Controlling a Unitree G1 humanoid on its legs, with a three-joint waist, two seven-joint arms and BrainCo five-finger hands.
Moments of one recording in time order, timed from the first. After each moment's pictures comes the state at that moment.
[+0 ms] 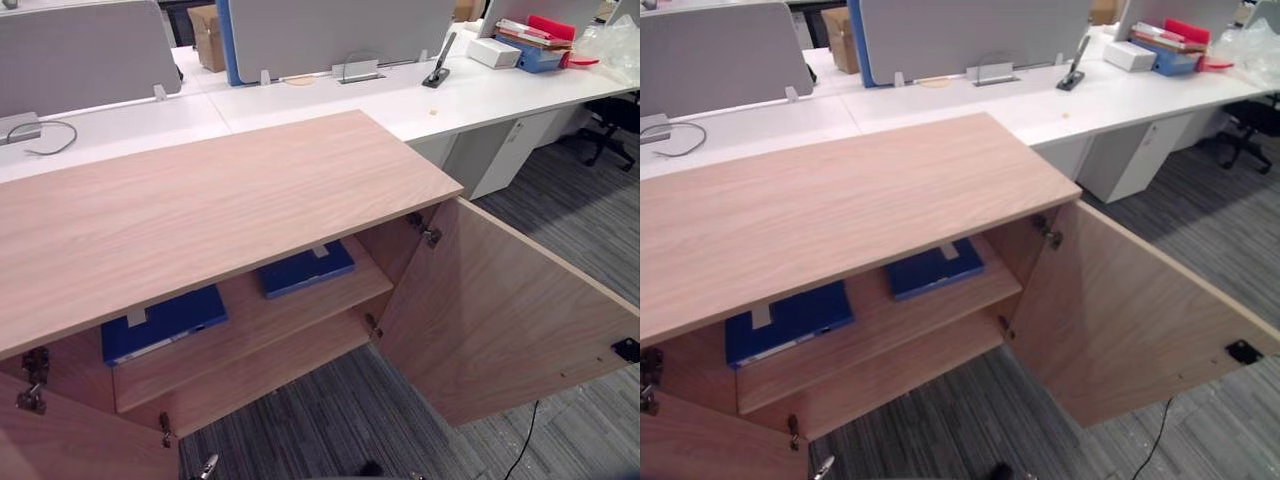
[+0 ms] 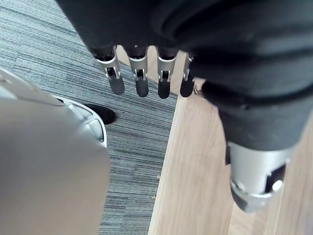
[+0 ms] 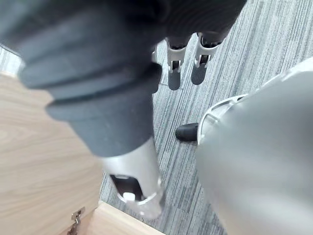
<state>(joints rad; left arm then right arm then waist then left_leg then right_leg) 0.16 0.06 0.40 1.07 -0.34 -0.01 0.04 0.07 -0.01 -0.49 1.17 0.23 0.07 -0.12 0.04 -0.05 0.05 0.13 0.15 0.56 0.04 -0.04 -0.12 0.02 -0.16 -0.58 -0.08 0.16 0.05</state>
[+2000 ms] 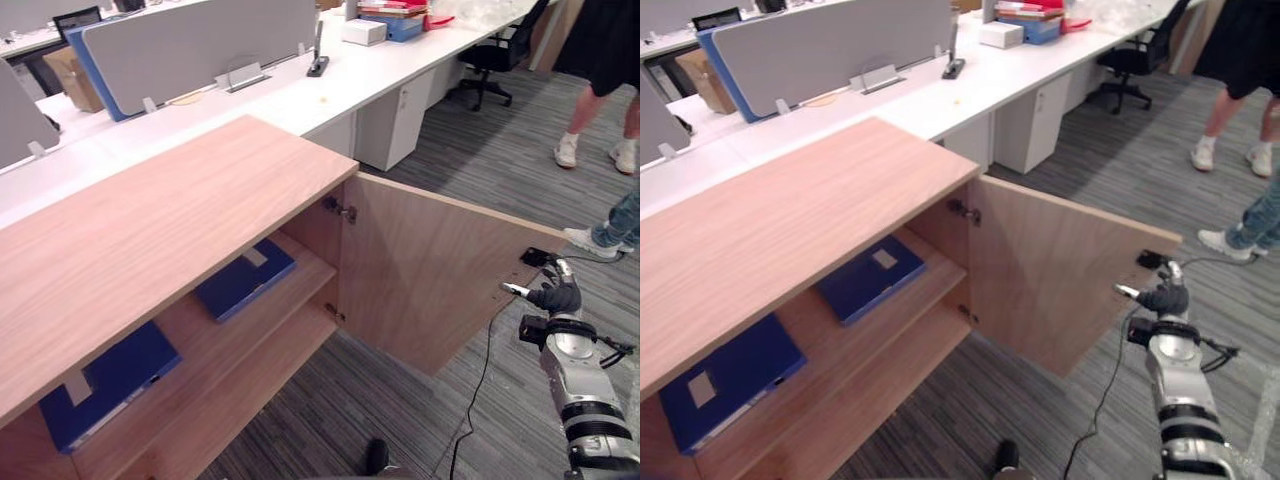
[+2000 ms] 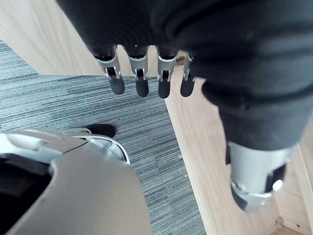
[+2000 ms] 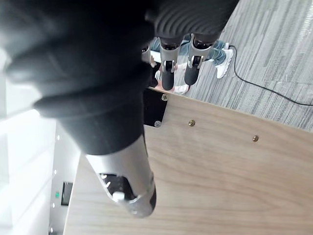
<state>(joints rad) 0.24 0.09 0.31 1.07 -0.24 0.01 -0.01 -0.21 -0.63 -0.10 0.55 0.26 -0.05 -0.12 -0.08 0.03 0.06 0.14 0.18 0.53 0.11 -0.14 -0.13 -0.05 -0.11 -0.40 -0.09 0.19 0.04</state>
